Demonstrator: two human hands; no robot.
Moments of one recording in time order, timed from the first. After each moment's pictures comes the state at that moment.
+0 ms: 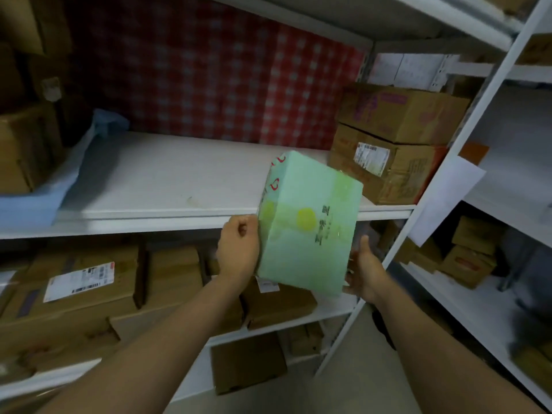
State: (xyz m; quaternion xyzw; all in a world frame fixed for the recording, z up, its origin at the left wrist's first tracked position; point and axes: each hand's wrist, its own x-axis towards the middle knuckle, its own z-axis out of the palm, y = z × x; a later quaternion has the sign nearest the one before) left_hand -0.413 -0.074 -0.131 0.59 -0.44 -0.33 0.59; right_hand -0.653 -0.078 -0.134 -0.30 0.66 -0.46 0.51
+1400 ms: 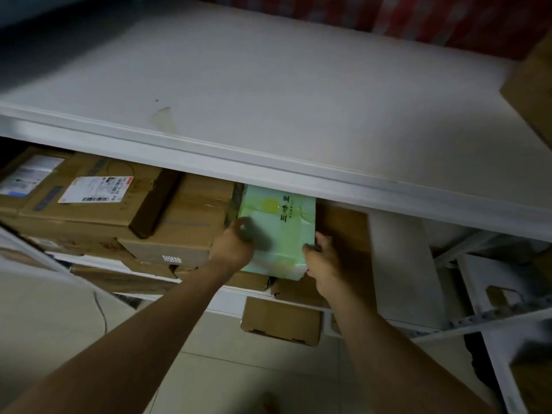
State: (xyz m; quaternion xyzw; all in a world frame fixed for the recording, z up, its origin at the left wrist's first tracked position) left_hand -0.395 -0.191 -0.327 0.81 -0.38 -0.34 0.28; right_hand -0.566 -0.259 -0.345 -0.46 0.65 -0.24 0.56
